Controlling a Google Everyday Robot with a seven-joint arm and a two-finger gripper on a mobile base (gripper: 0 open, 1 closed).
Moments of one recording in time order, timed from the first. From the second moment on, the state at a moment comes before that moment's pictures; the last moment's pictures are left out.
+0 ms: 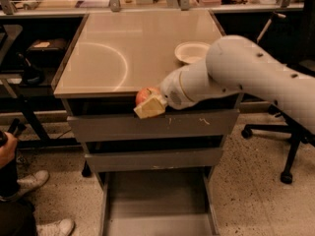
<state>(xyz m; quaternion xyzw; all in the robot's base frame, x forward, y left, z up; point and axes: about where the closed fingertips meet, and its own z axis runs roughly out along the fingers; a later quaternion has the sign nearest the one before) 0.555 0.017 0.834 -0.45 0.79 0.21 0.36</state>
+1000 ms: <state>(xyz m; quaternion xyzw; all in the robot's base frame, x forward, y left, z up) 0.482 -0.029 0.692 -0.37 0.85 0.25 0.29</state>
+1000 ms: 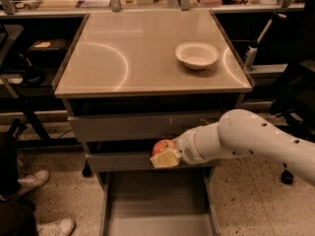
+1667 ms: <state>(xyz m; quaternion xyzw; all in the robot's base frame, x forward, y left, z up) 0.478 -0.026 0.612 -0.31 0.87 0.25 0.27</state>
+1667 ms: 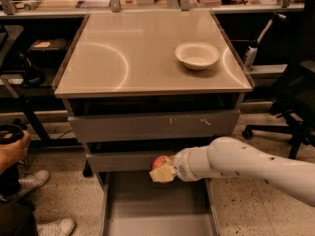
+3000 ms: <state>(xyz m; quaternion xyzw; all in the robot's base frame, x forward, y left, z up) 0.488 -0.028 0.463 -0.18 0.91 0.28 0.26</state>
